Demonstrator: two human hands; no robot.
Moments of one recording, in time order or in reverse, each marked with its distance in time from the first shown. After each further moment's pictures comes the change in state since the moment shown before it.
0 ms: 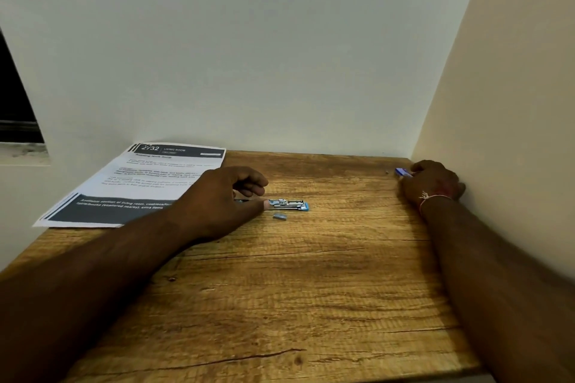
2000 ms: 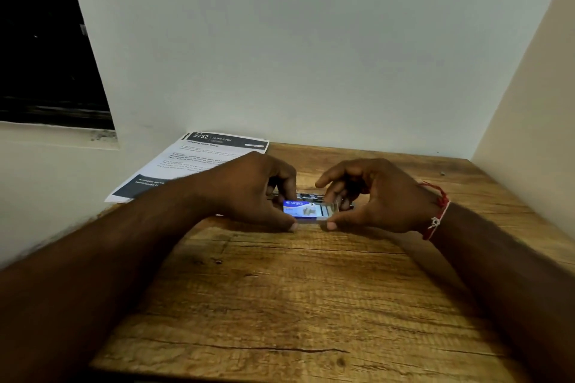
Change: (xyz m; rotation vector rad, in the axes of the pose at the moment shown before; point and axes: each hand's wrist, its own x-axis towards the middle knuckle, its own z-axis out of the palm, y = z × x) left_hand -0.006 0.013 -0.047 0.283 -0.306 0.074; right_hand -0.150 -0.112 -0.019 0.587 -0.735 -1.107
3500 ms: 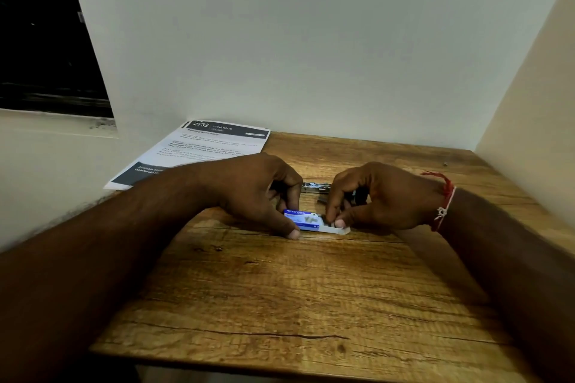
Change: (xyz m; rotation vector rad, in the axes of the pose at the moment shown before) left_hand 0.000 0.004 -0.003 -0.019 -0.207 0.046; right_hand 0.003 -0.005 -0.008 -0.145 -0.307 -0.015
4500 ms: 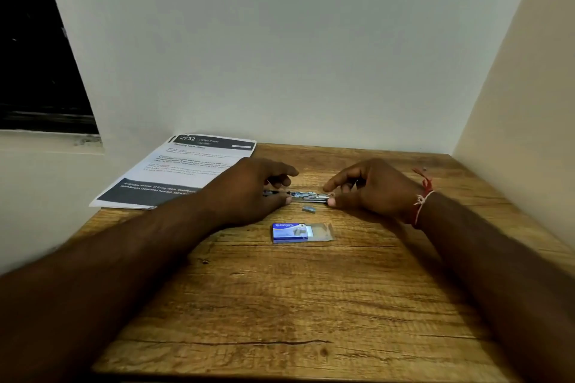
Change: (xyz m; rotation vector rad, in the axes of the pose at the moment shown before) left_hand 0.034 -0.024 0.038 -0.023 0.460 -0.021; right_hand -0.002 0.039 0.002 0.208 0.384 0.408
